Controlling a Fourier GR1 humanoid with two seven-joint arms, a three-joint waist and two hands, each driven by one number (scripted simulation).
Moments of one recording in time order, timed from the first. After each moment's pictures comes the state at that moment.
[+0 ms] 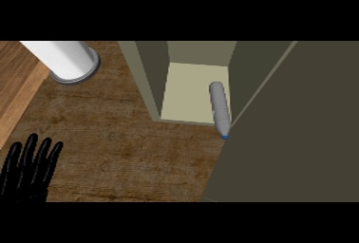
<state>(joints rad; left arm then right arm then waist) 0.36 0.61 -0.33 -2.00 0.74 0.14 -0.53 0.09 -0.19 0.73 -2.44 0.10 0.49 0.45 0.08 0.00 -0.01</state>
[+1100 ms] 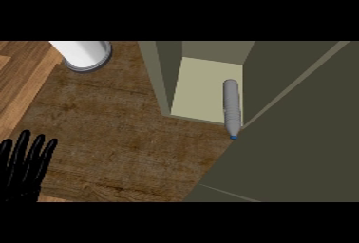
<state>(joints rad) 0.34 0.65 -0.28 -2.00 0.77 0.05 -0.53 0.15 -0.14 0.71 -2.32 -0.36 0.52 0.52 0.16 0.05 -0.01</state>
